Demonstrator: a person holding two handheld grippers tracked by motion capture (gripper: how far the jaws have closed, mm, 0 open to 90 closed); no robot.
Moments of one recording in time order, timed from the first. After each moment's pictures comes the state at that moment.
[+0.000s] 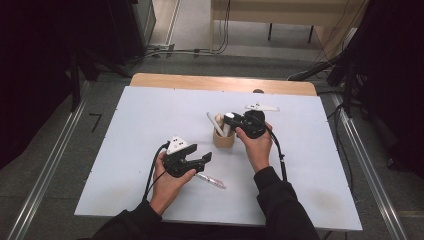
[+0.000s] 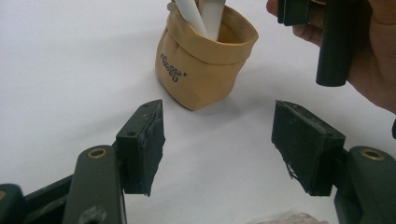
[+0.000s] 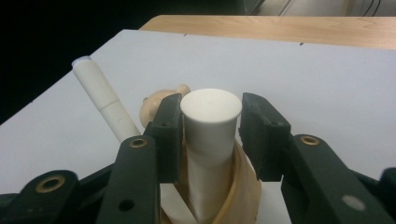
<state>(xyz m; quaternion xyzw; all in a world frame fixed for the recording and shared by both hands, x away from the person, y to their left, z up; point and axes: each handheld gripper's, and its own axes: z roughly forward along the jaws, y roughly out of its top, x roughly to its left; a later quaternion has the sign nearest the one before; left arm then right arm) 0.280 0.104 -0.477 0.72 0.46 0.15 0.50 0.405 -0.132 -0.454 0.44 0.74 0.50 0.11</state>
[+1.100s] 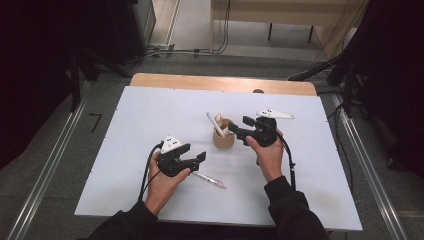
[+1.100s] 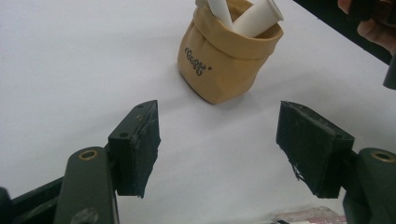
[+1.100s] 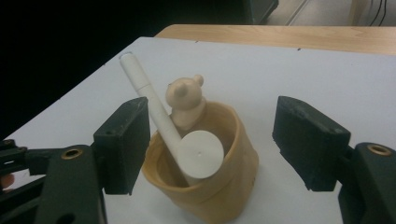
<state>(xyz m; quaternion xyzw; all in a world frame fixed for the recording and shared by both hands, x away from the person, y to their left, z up) 0.281 0.119 -0.480 0.71 0.48 0.15 0.49 0.374 -0.159 -0.442 0.42 0.73 0.53 0.11</state>
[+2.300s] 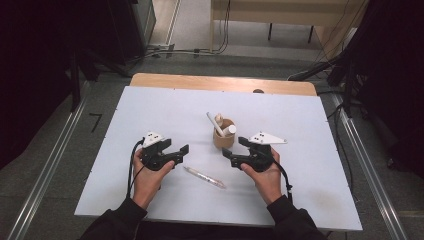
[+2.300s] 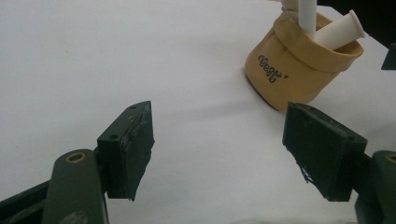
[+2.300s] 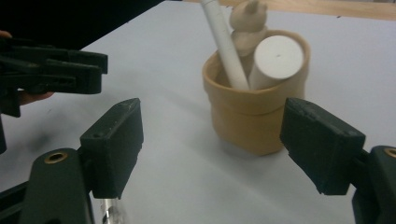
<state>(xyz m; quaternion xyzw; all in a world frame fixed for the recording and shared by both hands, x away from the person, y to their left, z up) 0.292 0.164 -0.484 0.68 0.53 0.18 0.48 0.316 -0.146 -0.468 0.38 0.77 0.51 0.12</state>
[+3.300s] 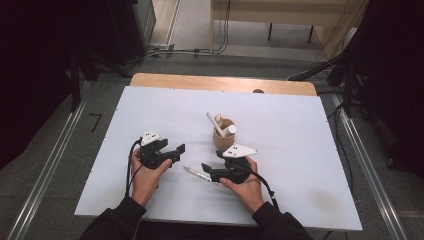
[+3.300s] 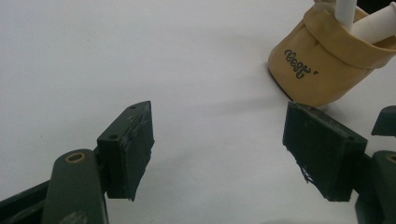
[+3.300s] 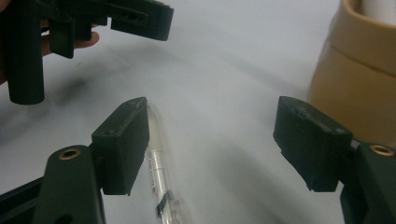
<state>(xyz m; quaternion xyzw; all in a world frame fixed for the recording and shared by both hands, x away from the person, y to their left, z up) 0.299 0.171 -0.492 0.67 0.55 0.18 0.46 0.295 -0.094 -0.497 0.32 0.81 0.48 0.09</state>
